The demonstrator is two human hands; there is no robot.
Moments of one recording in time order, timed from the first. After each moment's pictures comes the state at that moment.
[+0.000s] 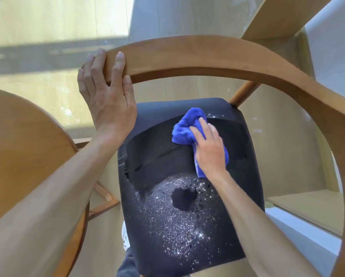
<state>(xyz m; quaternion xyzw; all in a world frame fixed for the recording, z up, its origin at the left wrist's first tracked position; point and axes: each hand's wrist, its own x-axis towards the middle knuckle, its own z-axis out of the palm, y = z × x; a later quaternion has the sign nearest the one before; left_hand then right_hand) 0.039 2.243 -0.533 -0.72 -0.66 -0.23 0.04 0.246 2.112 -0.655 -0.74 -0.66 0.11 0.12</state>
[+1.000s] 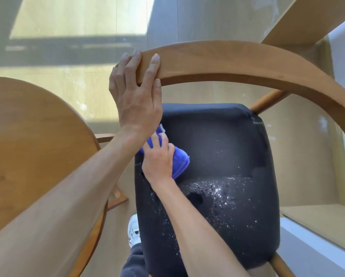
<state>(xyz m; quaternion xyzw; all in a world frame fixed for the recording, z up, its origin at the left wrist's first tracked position) 0.028 2.249 -0.537 -0.73 -0.63 -0.27 0.00 0.059 2.134 -0.627 -0.71 -0.66 0.22 0.13</state>
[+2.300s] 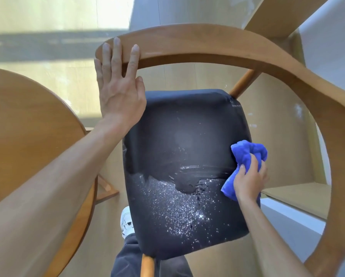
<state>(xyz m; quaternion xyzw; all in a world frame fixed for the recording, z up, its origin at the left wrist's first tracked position) 0.024 2.221 -0.515 -0.76 -0.63 -0.13 -0.05 0.291 1.986 -0.633 -0.95 -0.26 0.13 0.12</state>
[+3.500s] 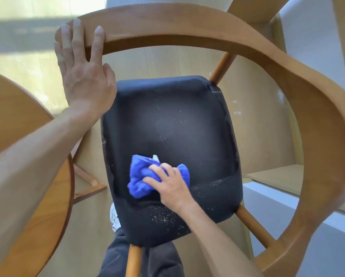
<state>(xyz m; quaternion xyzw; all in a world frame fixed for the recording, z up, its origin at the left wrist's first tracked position) 0.028 2.217 -0.511 -0.76 -0.63 -0.12 -0.03 0.167 1.959 -0.638 -0.58 -0.78 0.21 0.08</state>
